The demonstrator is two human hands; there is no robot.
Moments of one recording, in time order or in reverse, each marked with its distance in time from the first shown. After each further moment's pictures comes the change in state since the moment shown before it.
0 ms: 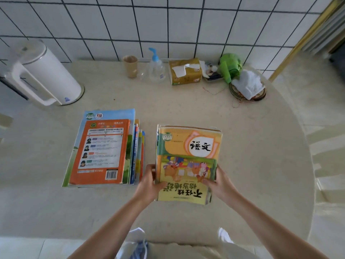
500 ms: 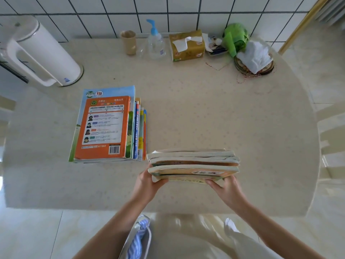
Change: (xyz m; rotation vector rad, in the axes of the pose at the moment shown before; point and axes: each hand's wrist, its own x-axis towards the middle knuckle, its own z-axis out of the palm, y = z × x) left_hand -0.050 -0.050 0.013 0.154 0.145 0.247; right_hand -0.074 0.036 0.020 -0.189 0.202 -0.194
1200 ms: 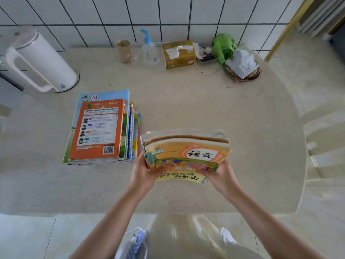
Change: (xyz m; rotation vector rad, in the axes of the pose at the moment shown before) left_hand 0.008 0.059 -0.013 -0.322 0.062 -0.010; right_hand 0.014 -0.036 -0.020 0.315 0.020 0.140
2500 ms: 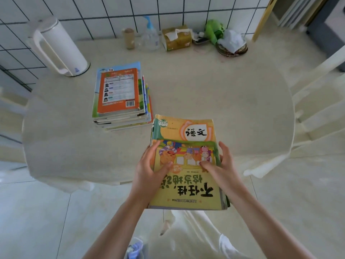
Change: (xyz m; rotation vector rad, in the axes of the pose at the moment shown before) left_hand -0.191 -0.034 -0.067 0.111 -0.087 0.036; right_hand -0.221 -0.022 0.063 0.250 0.045 0.253
